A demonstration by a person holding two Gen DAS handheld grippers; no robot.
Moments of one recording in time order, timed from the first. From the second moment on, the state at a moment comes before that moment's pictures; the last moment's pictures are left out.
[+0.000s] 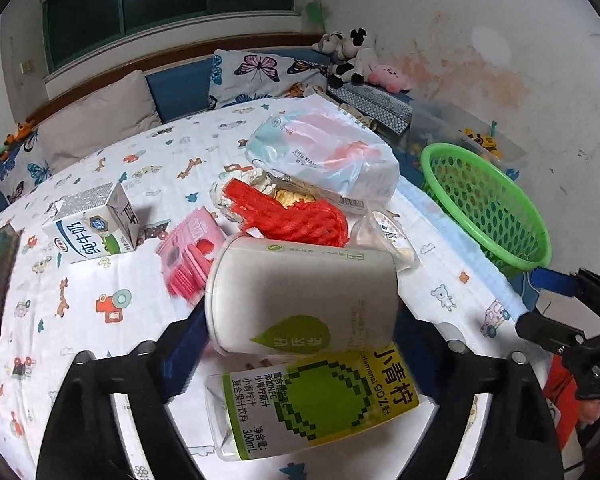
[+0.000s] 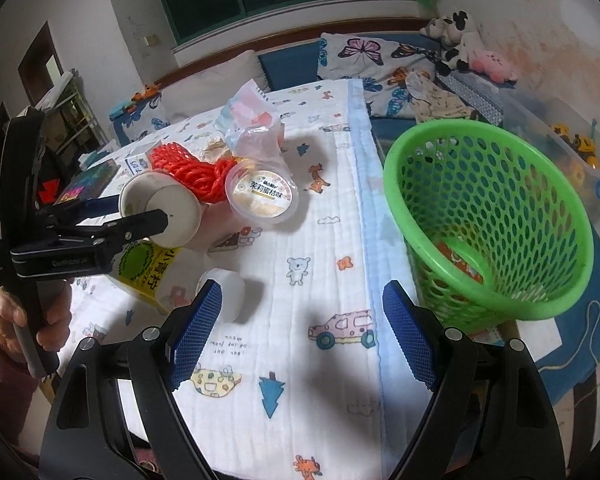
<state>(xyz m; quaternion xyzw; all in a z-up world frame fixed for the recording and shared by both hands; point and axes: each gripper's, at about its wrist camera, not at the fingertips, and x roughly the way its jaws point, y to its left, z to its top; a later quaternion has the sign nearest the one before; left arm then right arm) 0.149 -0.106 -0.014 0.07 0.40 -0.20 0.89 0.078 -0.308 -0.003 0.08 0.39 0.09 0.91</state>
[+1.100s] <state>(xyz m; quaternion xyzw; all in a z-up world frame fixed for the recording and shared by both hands) 0.159 0.000 0.052 -0.08 0.35 -0.22 0.91 0.258 -0.245 -0.001 0.01 0.41 0.16 0.90</state>
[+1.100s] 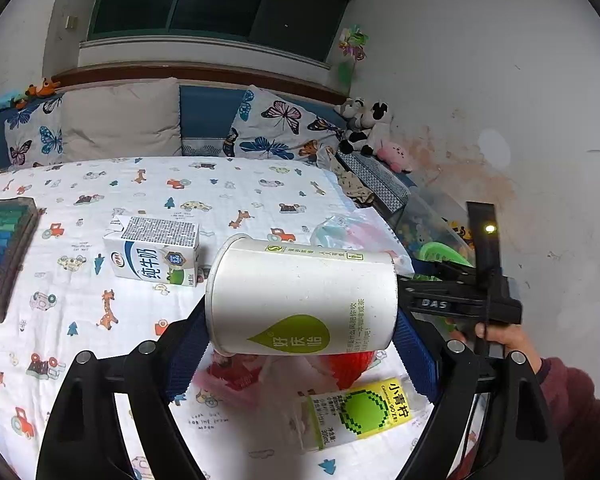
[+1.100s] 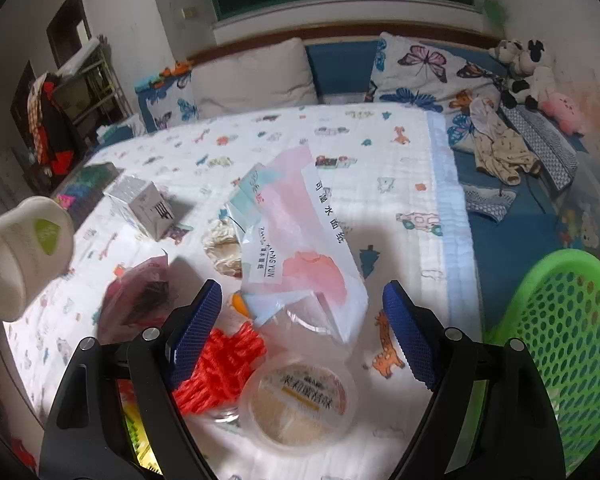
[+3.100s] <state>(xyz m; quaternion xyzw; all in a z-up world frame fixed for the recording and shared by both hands) 0.185 -0.228 0.042 -0.04 0.41 -0.39 0.83 0.119 -0.448 -0.003 0.10 0.38 -0.03 0.92</state>
